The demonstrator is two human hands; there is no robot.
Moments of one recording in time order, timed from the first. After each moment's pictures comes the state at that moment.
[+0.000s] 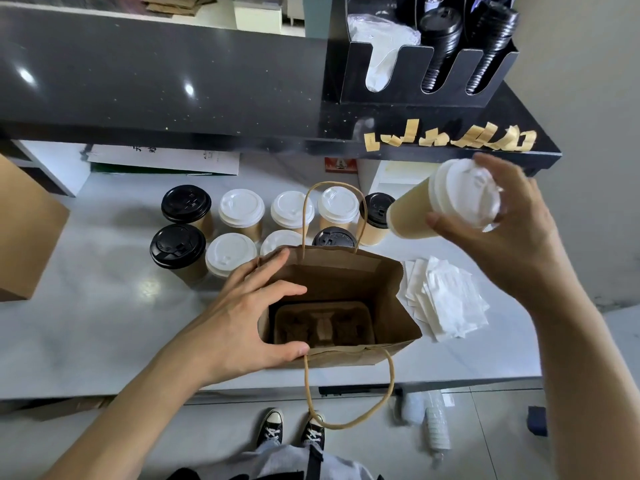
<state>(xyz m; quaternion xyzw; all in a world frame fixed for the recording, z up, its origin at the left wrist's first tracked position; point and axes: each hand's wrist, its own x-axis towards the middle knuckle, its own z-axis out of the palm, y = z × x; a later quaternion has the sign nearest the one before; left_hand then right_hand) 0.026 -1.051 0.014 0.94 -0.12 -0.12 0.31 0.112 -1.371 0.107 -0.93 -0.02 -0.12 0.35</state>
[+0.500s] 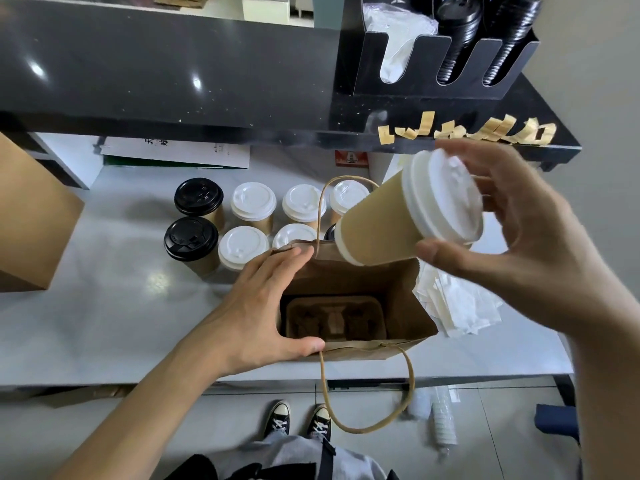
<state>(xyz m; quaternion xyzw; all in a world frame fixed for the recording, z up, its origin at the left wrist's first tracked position) 0.026 -1.054 0.013 0.94 -0.12 -0.09 0.32 0.080 -1.343 0.141 -0.88 -0.23 -0.03 0.40</state>
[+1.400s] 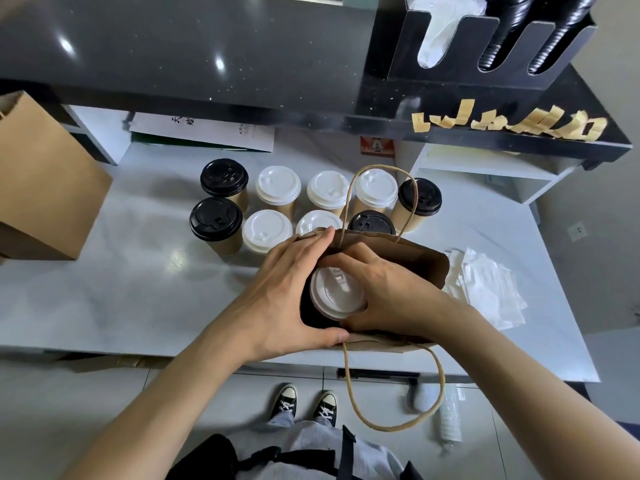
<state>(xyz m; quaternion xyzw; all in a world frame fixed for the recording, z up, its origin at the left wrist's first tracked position) 0.019 -1.051 0.008 0.93 -0.12 -0.05 0.34 0.097 -1.260 0.012 -0.88 -0.38 0.19 0.19</state>
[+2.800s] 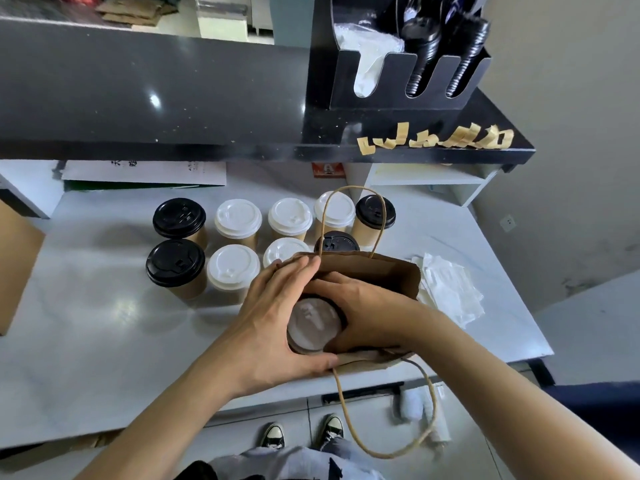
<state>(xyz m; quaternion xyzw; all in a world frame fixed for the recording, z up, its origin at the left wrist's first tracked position) 0.035 -1.051 -0.005 0.91 -0.18 -0.07 0.37 0.098 -1.260 0.007 -0.90 -0.32 0.23 0.19</state>
